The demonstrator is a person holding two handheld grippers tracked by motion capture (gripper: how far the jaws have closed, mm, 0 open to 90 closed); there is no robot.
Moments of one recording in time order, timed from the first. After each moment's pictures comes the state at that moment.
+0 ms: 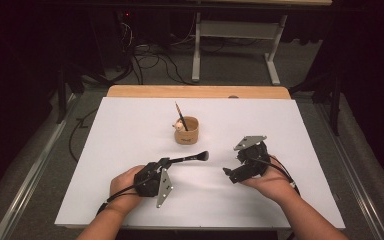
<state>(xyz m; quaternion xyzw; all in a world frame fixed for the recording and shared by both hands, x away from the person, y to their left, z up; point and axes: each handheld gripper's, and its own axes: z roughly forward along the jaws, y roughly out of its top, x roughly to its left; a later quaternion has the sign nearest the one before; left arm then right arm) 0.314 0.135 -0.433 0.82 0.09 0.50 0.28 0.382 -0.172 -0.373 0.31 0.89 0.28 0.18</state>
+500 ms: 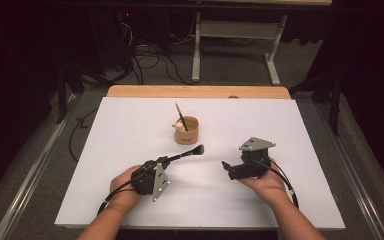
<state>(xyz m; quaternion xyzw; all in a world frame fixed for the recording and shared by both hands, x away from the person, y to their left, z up) 0.320 0.143 -0.432 0.82 0.13 0.46 0.31 0.381 -0.180 -0.389 0.35 0.84 0.36 0.22</state>
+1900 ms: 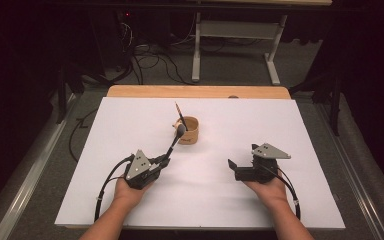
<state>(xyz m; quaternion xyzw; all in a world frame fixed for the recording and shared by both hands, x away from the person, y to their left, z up) 0.340 0.173 -0.433 0.76 0.28 0.26 0.52 0.369 -0.202 -0.406 0.38 0.77 0.44 0.25</state>
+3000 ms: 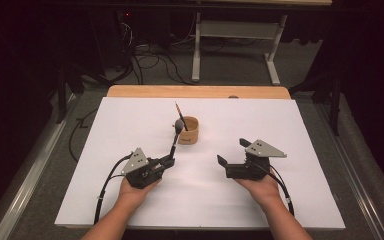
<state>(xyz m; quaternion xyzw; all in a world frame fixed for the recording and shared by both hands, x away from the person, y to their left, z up) 0.342 0.170 -0.431 0.73 0.29 0.18 0.59 0.365 -0.175 -0.384 0.34 0.75 0.51 0.24</state>
